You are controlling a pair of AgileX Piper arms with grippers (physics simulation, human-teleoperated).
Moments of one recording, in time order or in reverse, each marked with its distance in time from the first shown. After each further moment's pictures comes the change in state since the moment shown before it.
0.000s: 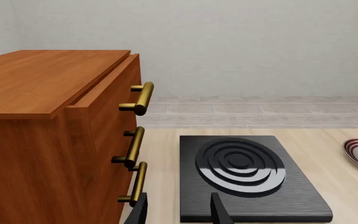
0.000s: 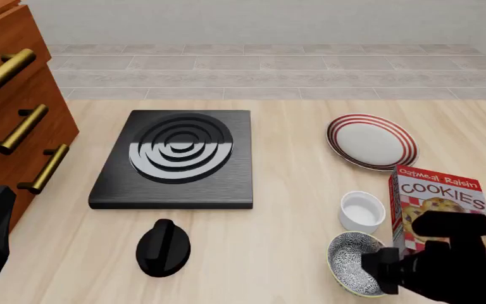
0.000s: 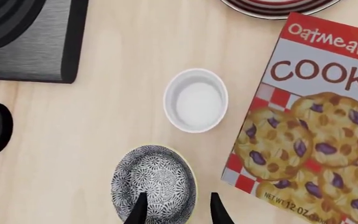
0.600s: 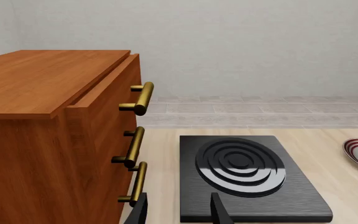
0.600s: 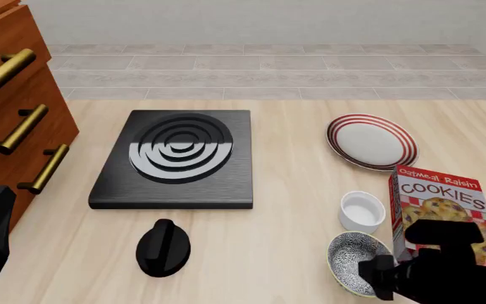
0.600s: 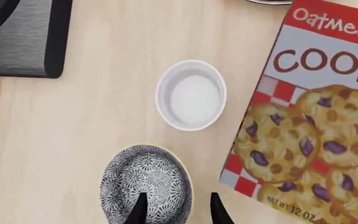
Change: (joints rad) left arm 0.000 0.000 0.000 0.000 0.000; right arm -0.002 0.109 0.045 -0.124 0.005
